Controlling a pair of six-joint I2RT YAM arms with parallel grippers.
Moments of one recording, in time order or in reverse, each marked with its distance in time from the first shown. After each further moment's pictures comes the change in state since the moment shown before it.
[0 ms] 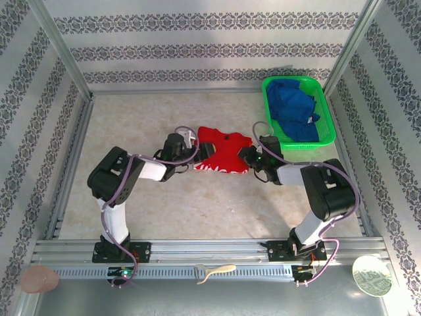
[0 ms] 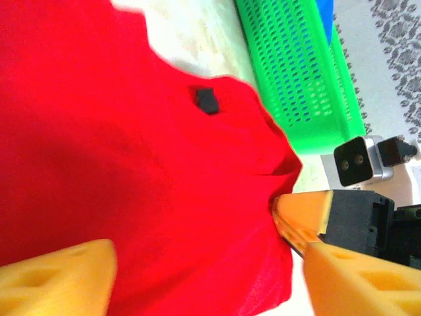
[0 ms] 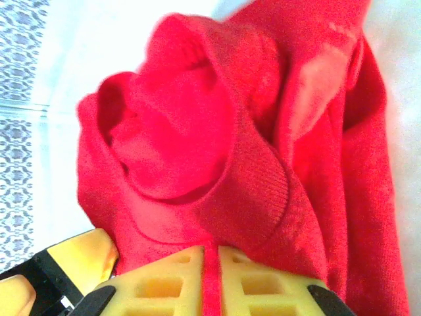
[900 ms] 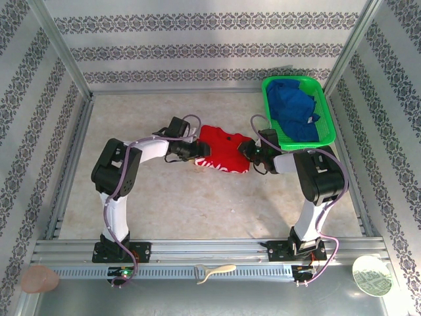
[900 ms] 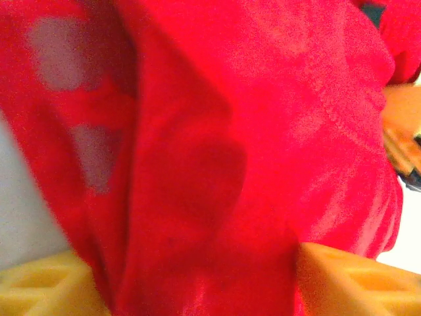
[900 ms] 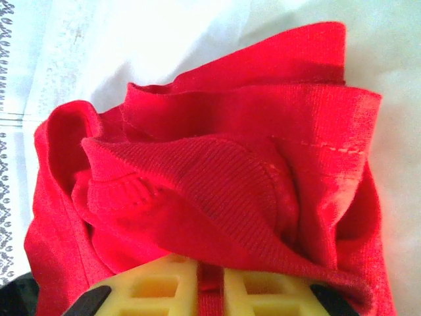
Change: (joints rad) left arm 0.051 0.137 0.406 -0.842 0.109 0.310; right arm -0.042 0.199 0.151 -0.027 -0.027 -0.040
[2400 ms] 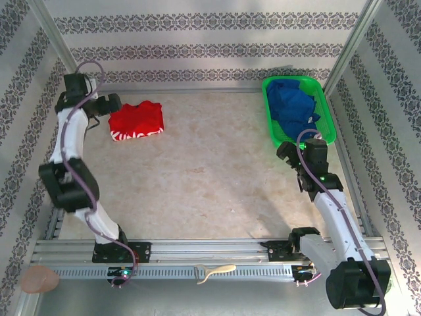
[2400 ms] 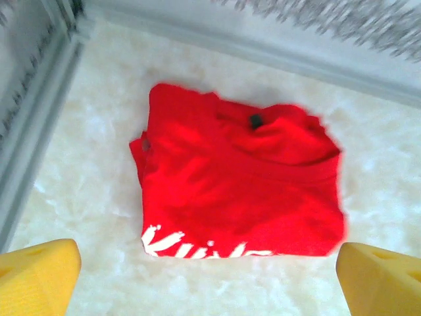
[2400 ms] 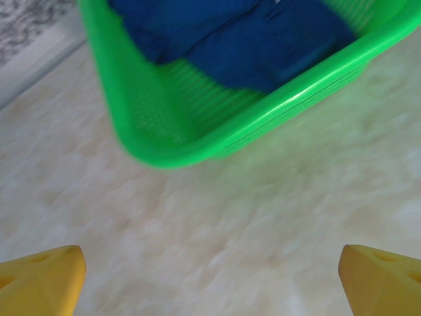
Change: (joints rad) left arm 0.671 -0.365 0.313 -0.443 -0.386 0.414; right arm -0.207 -0.929 -0.120 -0.786 0.522 -0.367
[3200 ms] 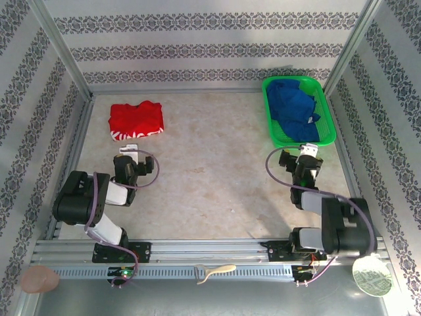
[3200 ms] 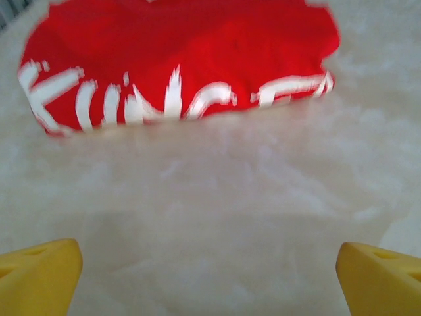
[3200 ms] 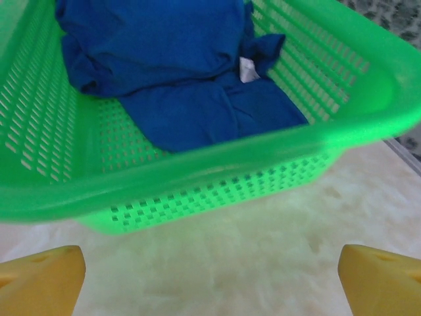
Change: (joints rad) left arm -0.304 -0.050 -1.261 1.530 -0.298 0.079; right arm -0.066 0.487 -0.402 1.176 0.064 -0.448
